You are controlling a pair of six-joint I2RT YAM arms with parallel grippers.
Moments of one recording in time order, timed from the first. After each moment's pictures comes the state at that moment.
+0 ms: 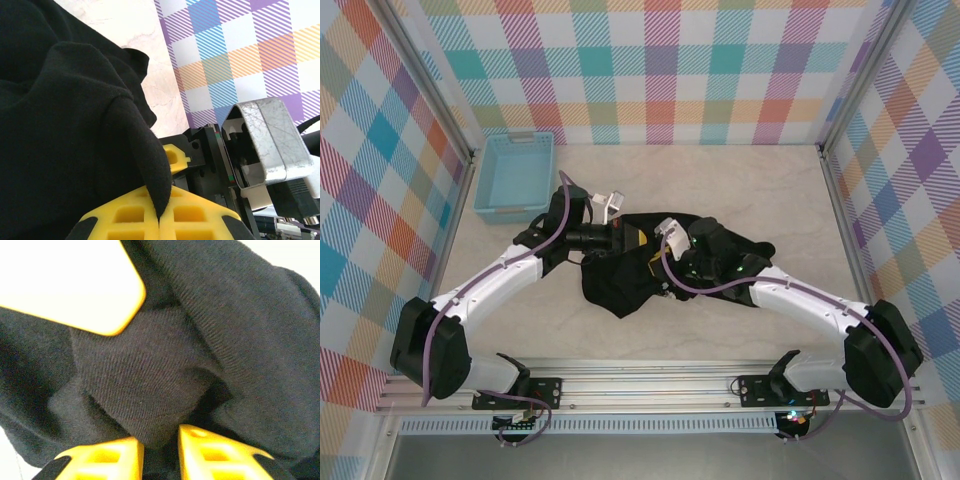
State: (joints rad) left arm -0.51 1.37 1.00 -0.19 0.75 -0.74; right arm 0.74 1.28 0.81 -0.12 -0.28 0.06
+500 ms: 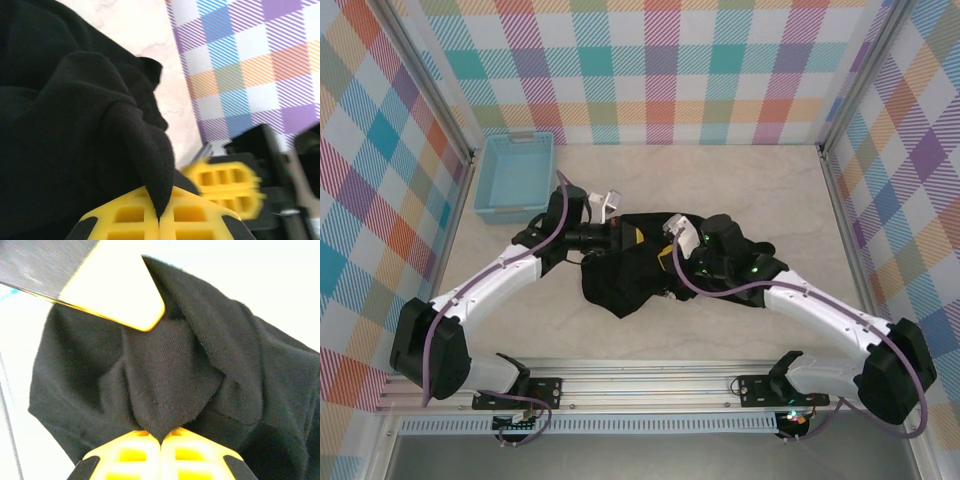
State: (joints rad) left arm -0.49 1.36 1.00 -0.22 0.68 -0.72; right arm 0.70 1.17 0.82 -0.21 -0.32 0.01
